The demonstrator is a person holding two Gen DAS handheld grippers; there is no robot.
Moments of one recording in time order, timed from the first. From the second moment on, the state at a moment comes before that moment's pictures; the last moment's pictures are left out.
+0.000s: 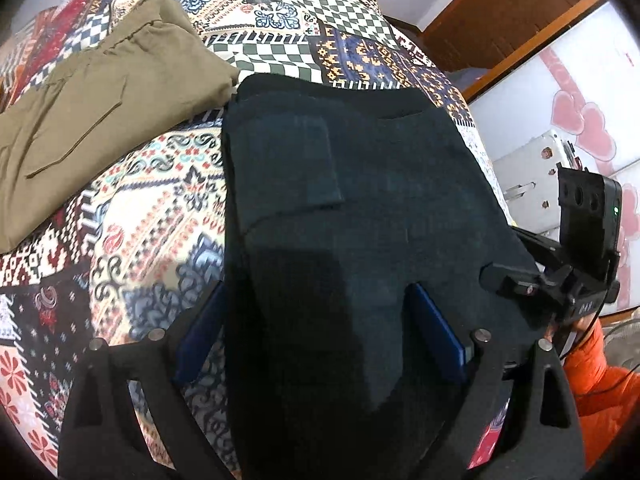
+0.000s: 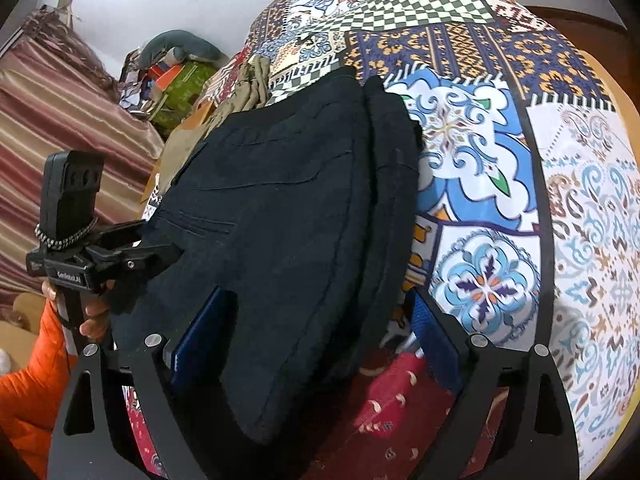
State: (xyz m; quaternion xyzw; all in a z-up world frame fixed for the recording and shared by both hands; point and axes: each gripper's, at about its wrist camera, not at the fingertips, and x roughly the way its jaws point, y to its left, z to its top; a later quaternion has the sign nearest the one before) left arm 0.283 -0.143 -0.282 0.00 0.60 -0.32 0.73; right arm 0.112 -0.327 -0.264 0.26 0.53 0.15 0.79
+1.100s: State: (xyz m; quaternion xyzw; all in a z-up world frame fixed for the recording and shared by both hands) left arm 0.260 -0.155 -0.191 0.04 0.45 -0.32 0.83; right arm 0.139 -0.323 -0.196 0.18 0.45 0.16 0.86
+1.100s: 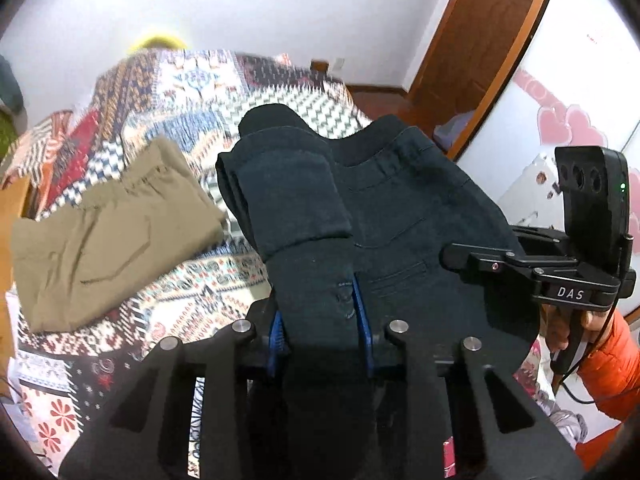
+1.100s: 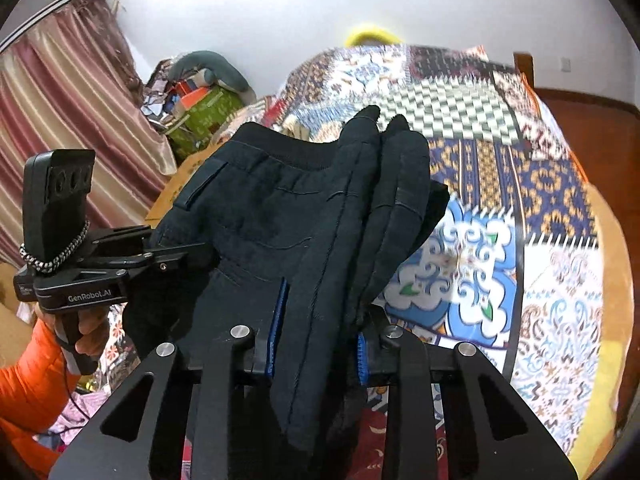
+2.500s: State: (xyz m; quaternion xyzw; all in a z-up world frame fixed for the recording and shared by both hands) left arm 0.425 0.048 -0.187 -0.04 0.40 -0.17 0.90; right arm 0.357 -0.164 -0.188 0.12 0.38 0.26 0.88
